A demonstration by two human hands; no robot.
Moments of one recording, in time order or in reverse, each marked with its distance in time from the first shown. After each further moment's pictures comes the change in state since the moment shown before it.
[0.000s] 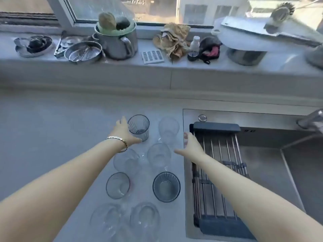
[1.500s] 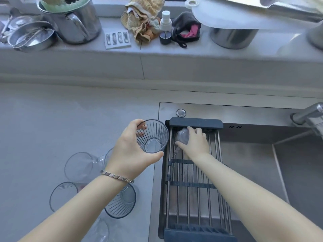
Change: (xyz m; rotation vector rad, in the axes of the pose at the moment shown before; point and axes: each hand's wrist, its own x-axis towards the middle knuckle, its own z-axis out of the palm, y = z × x) left_hand -0.081 0.126 0.070 -0.394 0.182 0.330; right_hand 0.044 0.082 -0.076 -0.396 0.194 0.022
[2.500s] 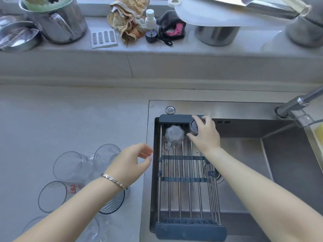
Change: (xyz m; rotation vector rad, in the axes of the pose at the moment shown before) left_hand -0.014 -0.018 0.026 0.204 -0.313 0.028; right_hand 0.001 0.046 -0.041 -0.094 0.201 -0.127
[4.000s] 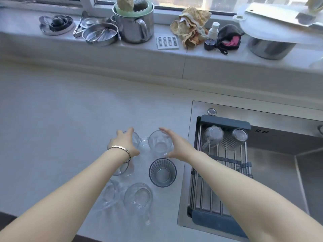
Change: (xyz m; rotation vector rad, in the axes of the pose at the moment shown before) left_hand -0.036 -0.124 -0.078 0.292 0.006 -0.621; right_hand -0.067 -0.174 0.057 0.383 -0.590 -0.360
